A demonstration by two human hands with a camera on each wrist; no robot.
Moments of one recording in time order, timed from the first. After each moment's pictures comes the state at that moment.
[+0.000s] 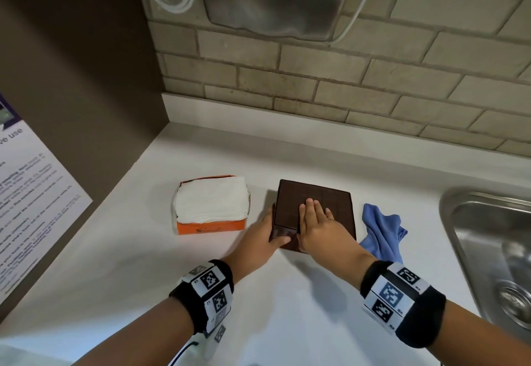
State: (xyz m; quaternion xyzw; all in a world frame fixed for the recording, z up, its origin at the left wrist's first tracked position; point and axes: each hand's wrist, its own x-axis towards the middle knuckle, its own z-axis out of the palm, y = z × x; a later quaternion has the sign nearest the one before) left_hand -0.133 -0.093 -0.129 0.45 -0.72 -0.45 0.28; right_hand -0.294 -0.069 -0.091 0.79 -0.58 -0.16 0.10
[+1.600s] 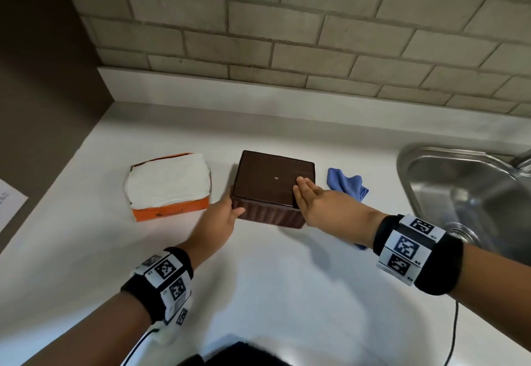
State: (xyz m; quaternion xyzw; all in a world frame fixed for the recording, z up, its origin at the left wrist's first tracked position) left_hand -0.128 -0.087 -0.133 0.51 -0.75 -0.34 0.24; right_hand -0.363 -0.041 -0.053 0.84 -0.44 -0.27 0.18
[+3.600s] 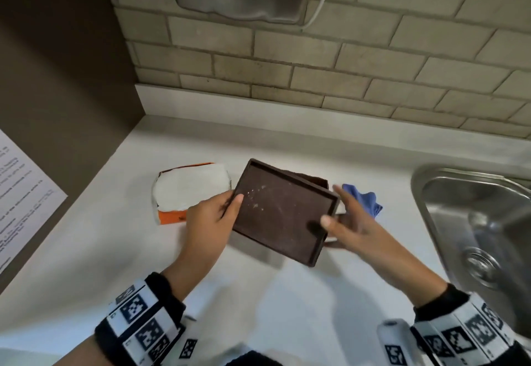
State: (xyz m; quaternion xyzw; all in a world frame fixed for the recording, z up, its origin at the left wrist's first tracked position) left_hand -0.094 -0.046 -0.056 0.54 -0.65 -0.32 0.43; right_hand -0.336 0.024 -0.002 0.48 -0.59 0.38 -0.52
